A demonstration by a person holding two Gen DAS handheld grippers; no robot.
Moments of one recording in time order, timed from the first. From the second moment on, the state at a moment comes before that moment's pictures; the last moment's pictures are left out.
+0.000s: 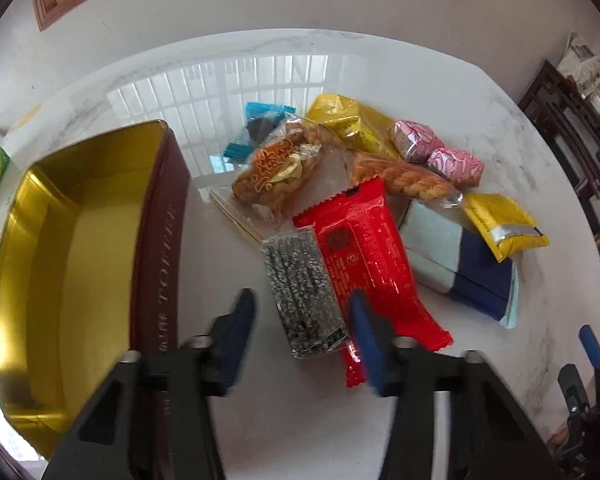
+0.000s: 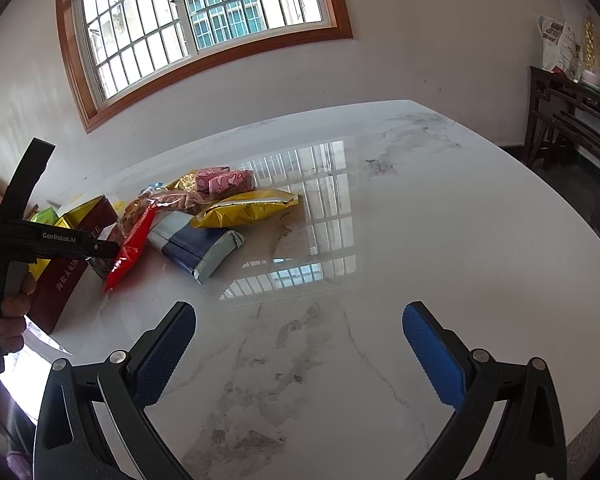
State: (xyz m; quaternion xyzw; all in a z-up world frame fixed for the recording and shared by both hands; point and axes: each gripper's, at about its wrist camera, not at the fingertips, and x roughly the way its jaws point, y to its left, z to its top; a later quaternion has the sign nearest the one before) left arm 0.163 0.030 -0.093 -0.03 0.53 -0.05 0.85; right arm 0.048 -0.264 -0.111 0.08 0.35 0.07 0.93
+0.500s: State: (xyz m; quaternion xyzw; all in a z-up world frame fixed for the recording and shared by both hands) left arm 0.135 0.015 -0.074 0.01 0.48 -0.02 0.88; right arm 0.050 -0.262 -0.113 0.08 0.35 0.07 0.93
